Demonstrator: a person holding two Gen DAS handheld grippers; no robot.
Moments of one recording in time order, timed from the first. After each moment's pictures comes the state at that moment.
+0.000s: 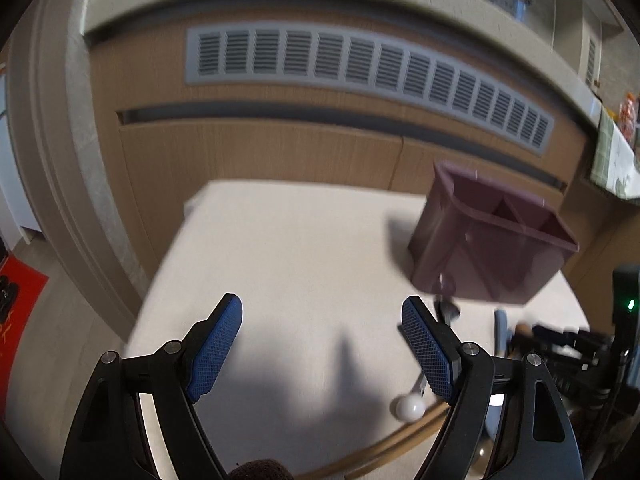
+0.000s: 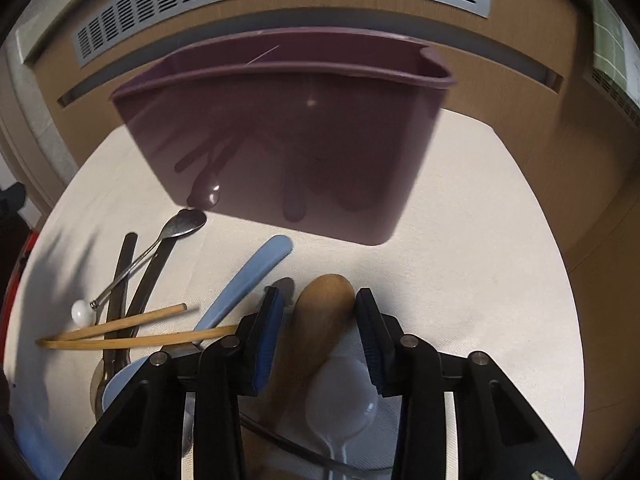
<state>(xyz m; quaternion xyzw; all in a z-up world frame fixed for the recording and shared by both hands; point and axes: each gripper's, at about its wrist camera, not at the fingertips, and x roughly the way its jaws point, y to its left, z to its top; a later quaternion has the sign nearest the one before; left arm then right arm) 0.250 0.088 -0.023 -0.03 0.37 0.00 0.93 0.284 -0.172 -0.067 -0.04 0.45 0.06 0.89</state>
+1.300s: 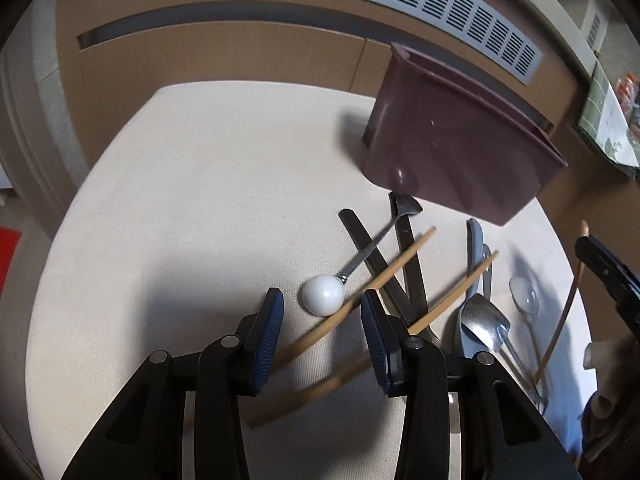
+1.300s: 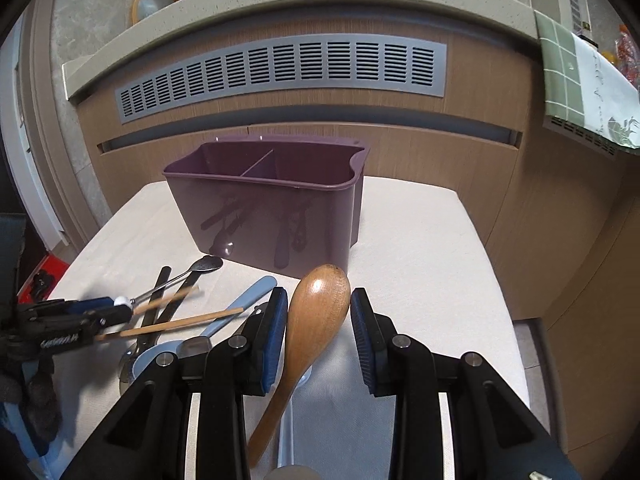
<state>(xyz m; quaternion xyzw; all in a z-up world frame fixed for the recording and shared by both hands) 0.242 0.034 -0.069 -0.08 0.46 -0.06 0.88 0.222 -0.215 -0.012 -0.02 0.33 0.09 0.94</state>
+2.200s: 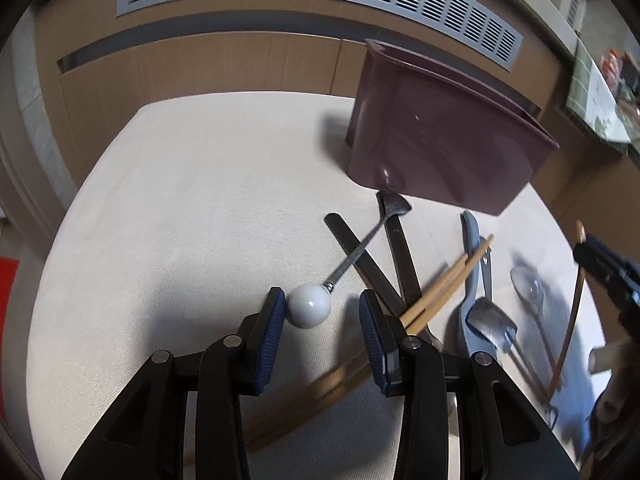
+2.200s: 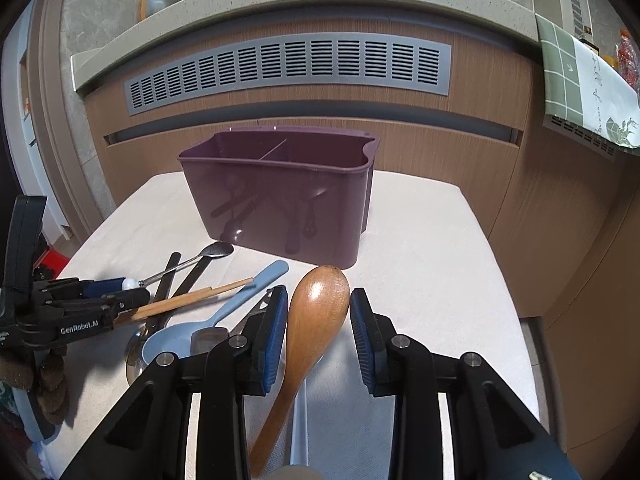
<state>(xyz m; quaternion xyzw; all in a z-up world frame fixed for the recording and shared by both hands) 0.243 0.028 -0.071 -0.06 0.44 -0.07 0.89 0.208 -0.206 -0.022 -0.03 0.33 0.10 0.94</state>
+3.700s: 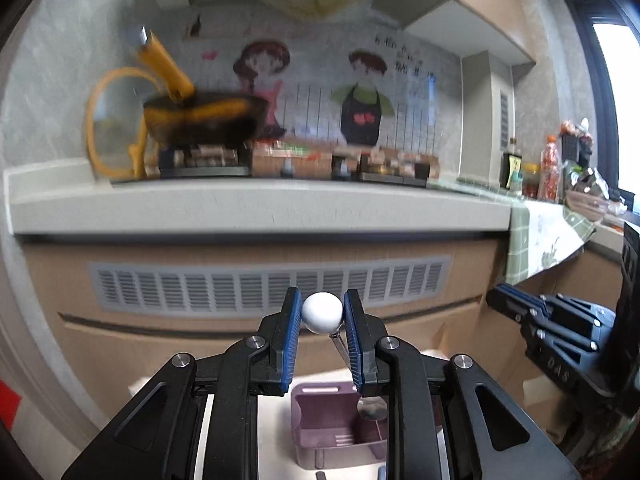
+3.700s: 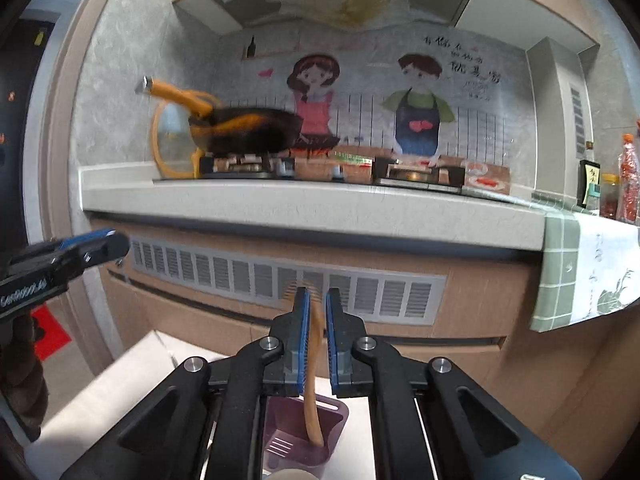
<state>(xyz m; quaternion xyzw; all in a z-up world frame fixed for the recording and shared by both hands) 0.296 -0.009 0.163 -0.02 0.16 -0.11 0.98 0.276 -0.209 0.147 -0.05 0.13 0.11 0.98</state>
